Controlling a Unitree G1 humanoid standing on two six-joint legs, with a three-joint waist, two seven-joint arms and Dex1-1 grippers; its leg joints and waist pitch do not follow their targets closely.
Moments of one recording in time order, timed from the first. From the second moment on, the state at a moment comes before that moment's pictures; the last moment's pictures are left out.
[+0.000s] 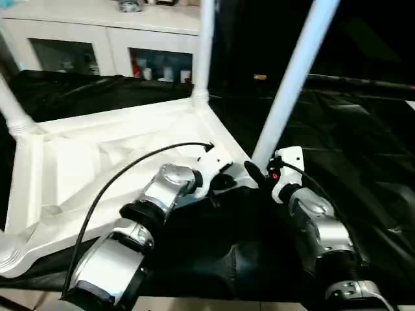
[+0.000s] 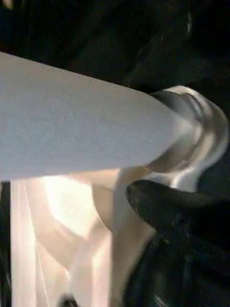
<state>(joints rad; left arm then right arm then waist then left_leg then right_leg) -0.81 0.10 -0.28 0.96 0.08 0.12 -0.81 -0.42 -0.19 -0.01 0.51 0.16 0.15 0.58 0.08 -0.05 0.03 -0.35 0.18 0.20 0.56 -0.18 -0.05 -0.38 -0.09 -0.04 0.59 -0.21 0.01</state>
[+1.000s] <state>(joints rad) -0.62 0.34 -0.35 0.52 0.04 0.25 -1.27 -0.40 -0.36 0.13 0.40 0.22 0.22 1.08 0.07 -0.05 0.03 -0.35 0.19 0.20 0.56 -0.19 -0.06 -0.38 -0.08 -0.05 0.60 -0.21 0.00</state>
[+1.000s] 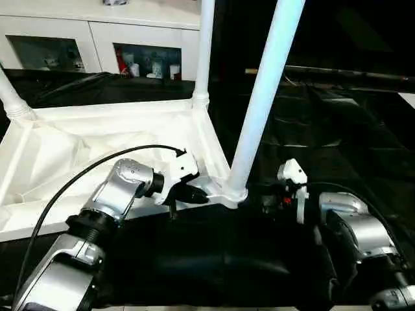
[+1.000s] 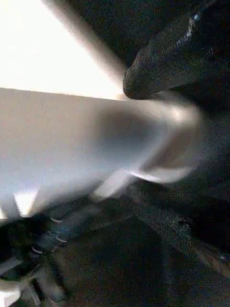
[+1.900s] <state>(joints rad) -0.64 0.25 -0.33 0.59 0.06 0.25 -1.09 -0.42 -0.28 0.08 0.49 0.19 0.16 0.88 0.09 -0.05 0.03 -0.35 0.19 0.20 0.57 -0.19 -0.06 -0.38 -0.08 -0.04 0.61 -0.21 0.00</state>
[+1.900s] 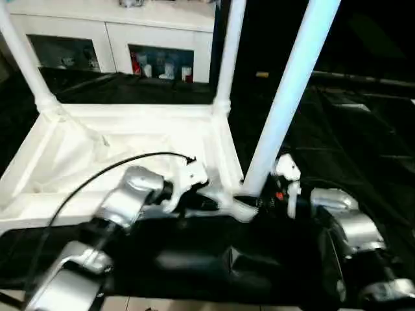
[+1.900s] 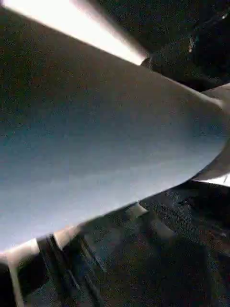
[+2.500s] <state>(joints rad) -0.73 0.13 -0.31 0.82 0.09 0.09 -0.86 -0.38 -0.11 -0.04 0.46 0.19 0.17 0.46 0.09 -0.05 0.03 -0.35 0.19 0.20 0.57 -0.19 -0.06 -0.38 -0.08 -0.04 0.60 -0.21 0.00</state>
